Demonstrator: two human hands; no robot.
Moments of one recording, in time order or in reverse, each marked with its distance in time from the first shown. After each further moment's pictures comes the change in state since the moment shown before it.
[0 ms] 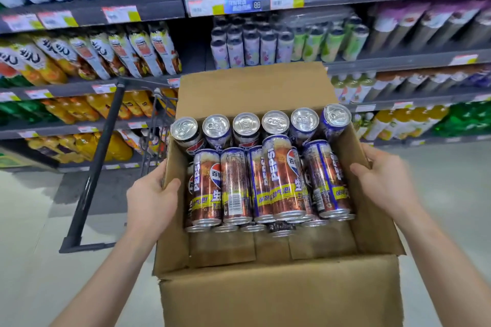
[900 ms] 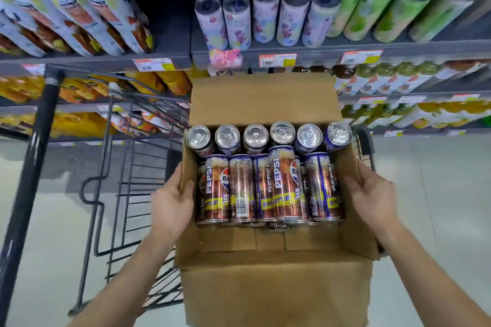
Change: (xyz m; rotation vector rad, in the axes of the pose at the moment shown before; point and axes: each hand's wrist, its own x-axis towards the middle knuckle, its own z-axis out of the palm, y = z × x) left_hand 0.179 -0.036 0.172 0.007 -0.139 -0.131; right_hand 0.188 0.067 0.153 -0.080 -0.152 0.131
